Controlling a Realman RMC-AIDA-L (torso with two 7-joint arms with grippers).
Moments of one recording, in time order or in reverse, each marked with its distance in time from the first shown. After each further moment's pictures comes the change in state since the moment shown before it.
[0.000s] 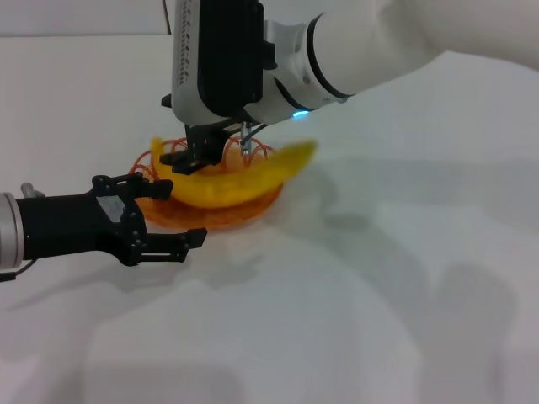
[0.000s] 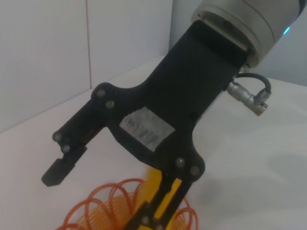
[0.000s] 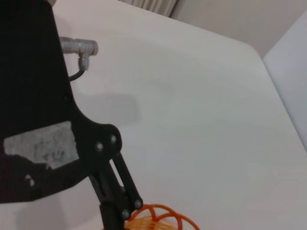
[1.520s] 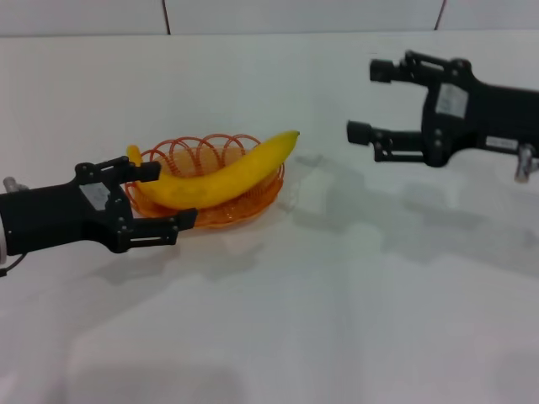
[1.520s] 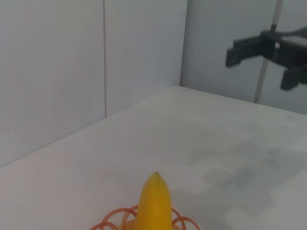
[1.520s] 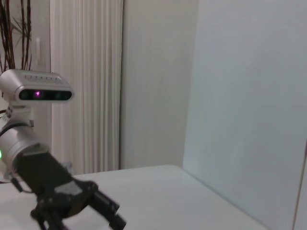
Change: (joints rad) left arm 0.029 -0.001 -0.036 -0.039 -0.113 -0.006 0.087; right arm -0.659 -0.019 0.745 -0.104 0.609 -0.624 -0.658
